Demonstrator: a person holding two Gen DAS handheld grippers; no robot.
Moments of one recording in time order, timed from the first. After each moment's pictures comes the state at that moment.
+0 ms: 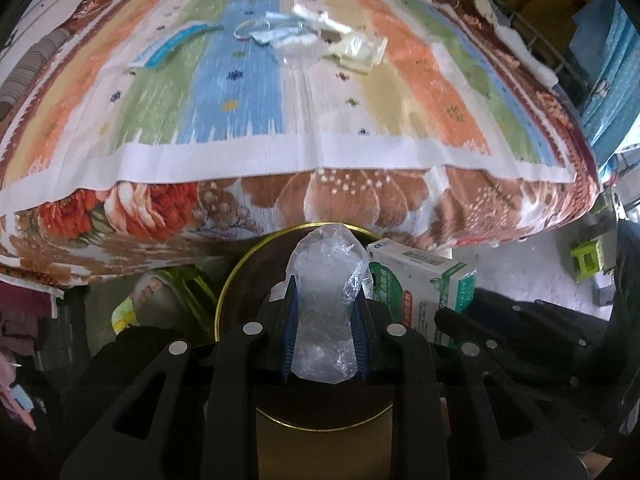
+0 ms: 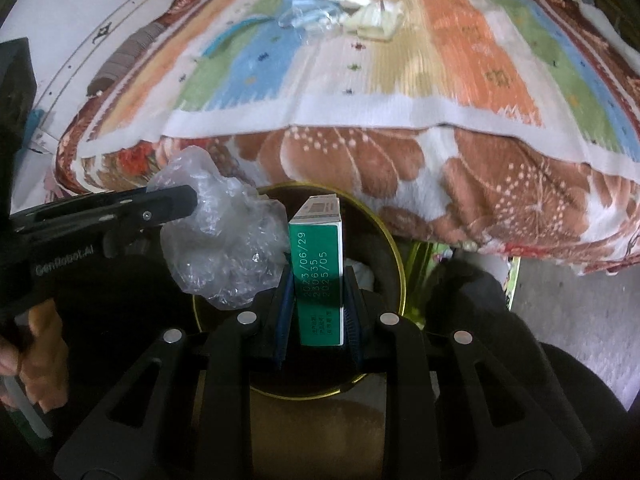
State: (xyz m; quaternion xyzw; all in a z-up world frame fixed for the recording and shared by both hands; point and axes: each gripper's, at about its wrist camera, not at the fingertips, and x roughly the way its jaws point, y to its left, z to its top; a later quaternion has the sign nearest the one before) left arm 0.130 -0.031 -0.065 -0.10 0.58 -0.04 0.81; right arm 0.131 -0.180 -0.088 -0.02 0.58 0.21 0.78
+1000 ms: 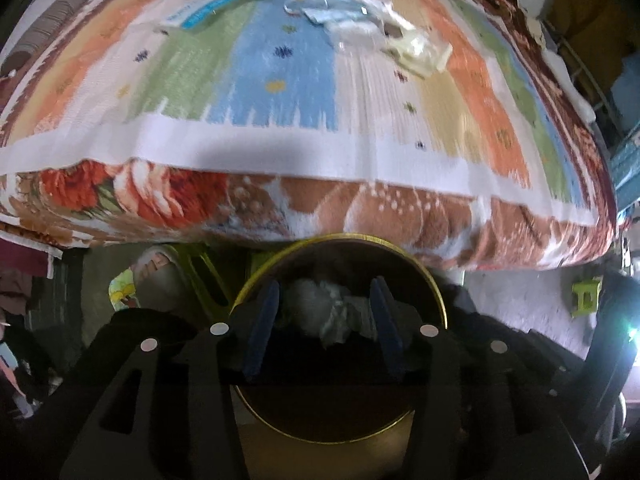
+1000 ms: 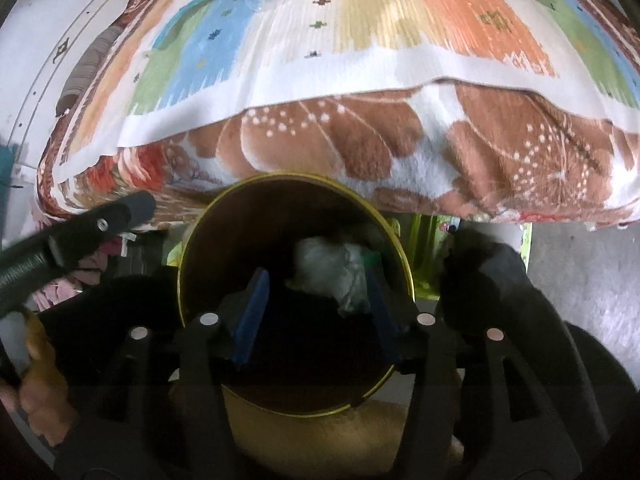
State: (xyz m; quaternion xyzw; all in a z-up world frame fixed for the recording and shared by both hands) left arm 0.157 0.005 -0.079 -0.16 0.60 0.02 0.79; right arm 0.169 -0.174 -0.119 0.02 0.63 0.17 0.76
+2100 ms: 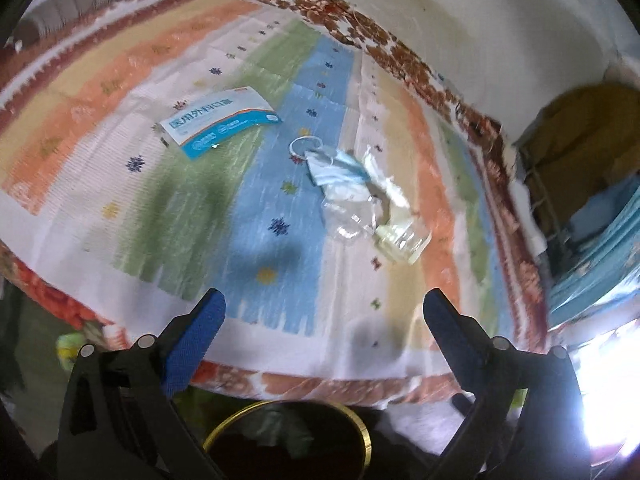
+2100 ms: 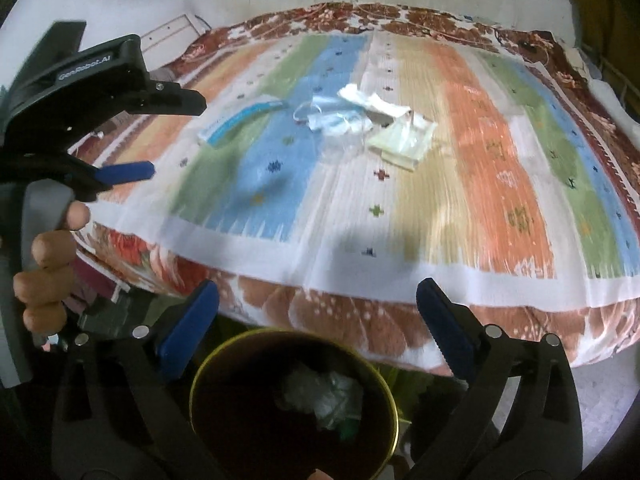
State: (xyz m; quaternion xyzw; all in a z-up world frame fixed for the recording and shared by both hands) left arm 0.245 0.091 -0.027 -0.32 0.45 0.00 0.83; right arm 0.216 -0.125 -0.041 -0.04 0.45 0.23 0.86
